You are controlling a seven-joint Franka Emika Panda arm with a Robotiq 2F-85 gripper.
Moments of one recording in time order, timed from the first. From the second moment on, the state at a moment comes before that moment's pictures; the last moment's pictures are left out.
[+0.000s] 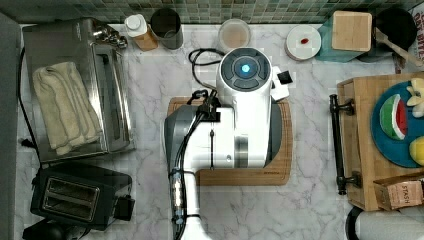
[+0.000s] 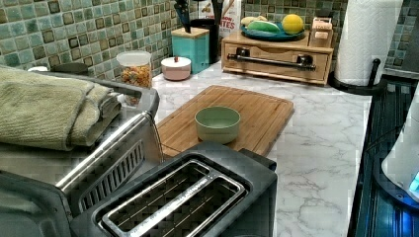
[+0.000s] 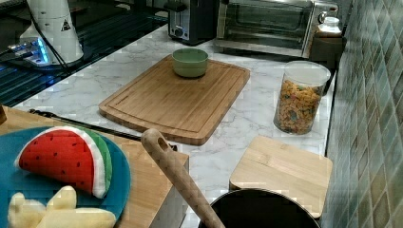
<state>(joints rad) -0.04 0.06 0.02 -1.91 -0.06 0.29 -0.45</state>
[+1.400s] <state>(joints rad) -0.24 0.07 -0.19 -2.18 -0.16 0.80 -1.24</state>
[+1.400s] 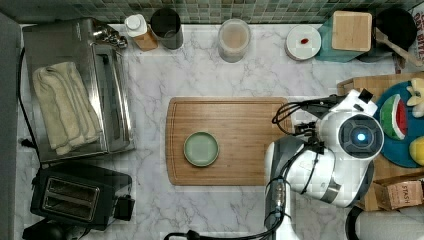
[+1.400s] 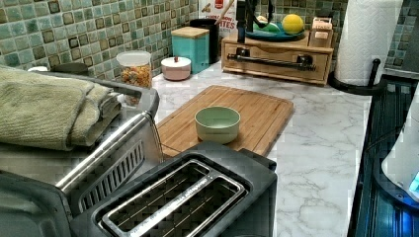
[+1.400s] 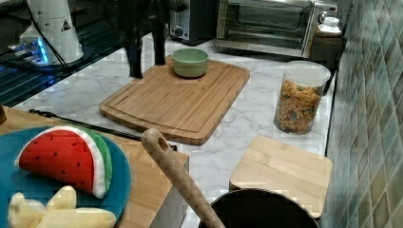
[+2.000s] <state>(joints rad) -0.28 0.13 -0.20 -2.20 -0.12 0.92 -1.28</state>
